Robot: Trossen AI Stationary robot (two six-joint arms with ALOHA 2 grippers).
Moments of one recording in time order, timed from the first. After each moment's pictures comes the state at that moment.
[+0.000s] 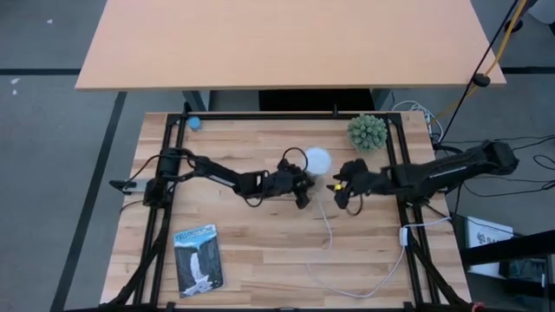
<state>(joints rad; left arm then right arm) -0.01 2.04 1.14 0.49 -0.34 -0.23 0.12 1.03 0.53 -0.23 0.40 0.64</state>
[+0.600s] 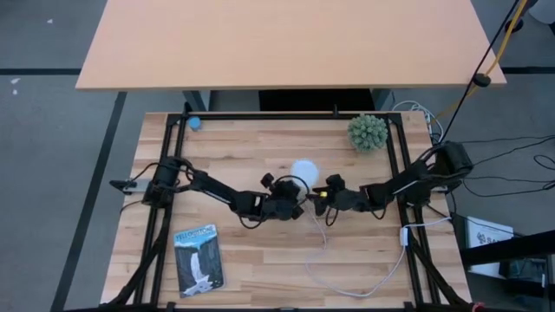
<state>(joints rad) -0.17 2.05 1.14 0.23 -0.81 -0.42 0.19 1.61 0.40 0.68 0.52 0.96</state>
